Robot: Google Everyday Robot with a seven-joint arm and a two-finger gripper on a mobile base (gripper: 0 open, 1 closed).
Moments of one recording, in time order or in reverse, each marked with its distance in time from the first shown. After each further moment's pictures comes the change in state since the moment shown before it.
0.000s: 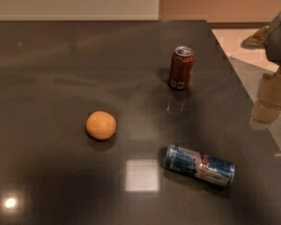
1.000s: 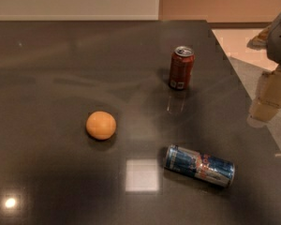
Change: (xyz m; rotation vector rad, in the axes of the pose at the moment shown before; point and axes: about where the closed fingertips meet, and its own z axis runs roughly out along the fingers) arm 0.007 -0.005 0.000 0.013 0.033 0.096
